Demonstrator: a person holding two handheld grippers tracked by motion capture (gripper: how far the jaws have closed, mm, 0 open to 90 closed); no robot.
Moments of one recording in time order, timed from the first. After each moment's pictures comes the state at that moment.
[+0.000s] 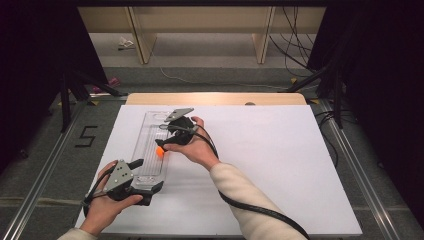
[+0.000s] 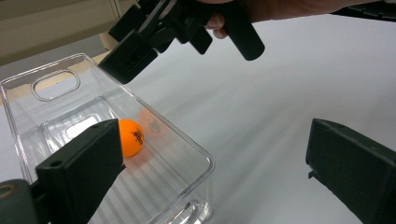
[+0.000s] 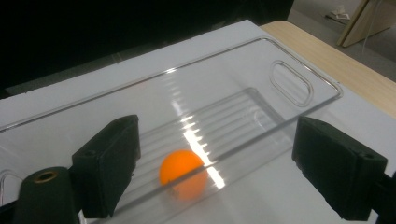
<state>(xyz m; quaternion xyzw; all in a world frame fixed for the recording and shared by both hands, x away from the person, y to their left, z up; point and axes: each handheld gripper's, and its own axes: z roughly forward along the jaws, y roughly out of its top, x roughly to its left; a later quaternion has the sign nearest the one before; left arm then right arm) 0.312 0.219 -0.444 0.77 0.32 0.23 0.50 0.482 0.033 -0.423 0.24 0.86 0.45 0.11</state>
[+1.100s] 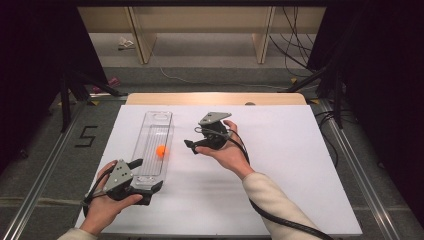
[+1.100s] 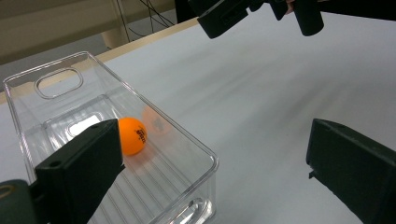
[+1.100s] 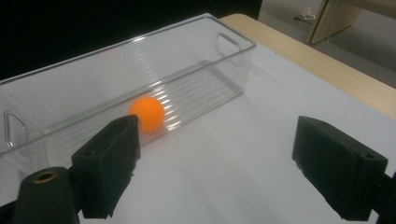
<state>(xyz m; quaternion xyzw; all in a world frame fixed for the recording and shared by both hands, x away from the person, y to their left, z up) 0.312 0.221 -0.444 0.77 0.32 0.23 0.50 0.463 -0.057 -0.418 0.27 0.83 0.46 0.14</state>
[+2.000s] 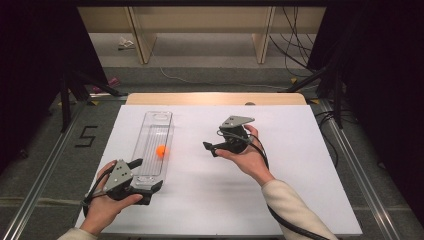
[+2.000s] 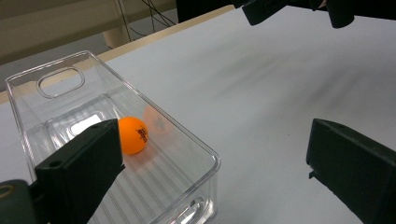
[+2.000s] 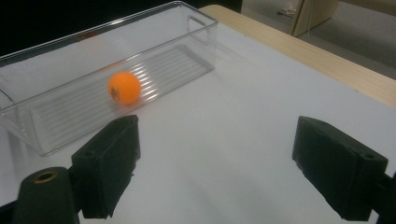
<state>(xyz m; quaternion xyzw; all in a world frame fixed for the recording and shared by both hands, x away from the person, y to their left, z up) 0.313 0.221 -0.444 0.77 0.32 0.24 0.50 0.451 -0.112 -0.422 0.30 0.82 0.46 0.15</state>
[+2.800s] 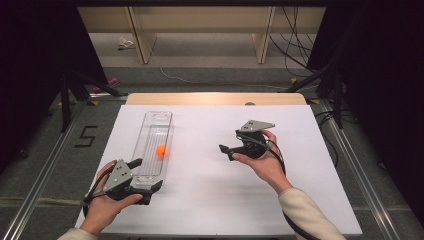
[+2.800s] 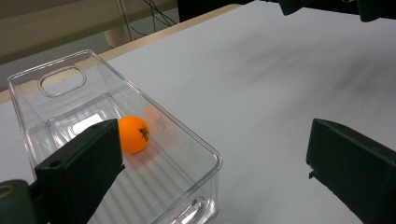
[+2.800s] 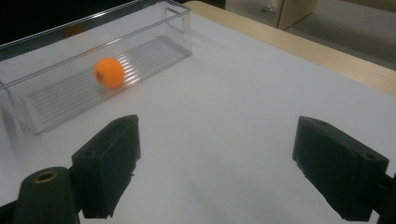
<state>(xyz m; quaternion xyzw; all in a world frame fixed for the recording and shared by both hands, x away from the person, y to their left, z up) 0.313 0.221 -0.444 0.77 0.33 0.24 0.50 0.435 -0.157 -0.423 0.33 0.81 0.46 0.16</state>
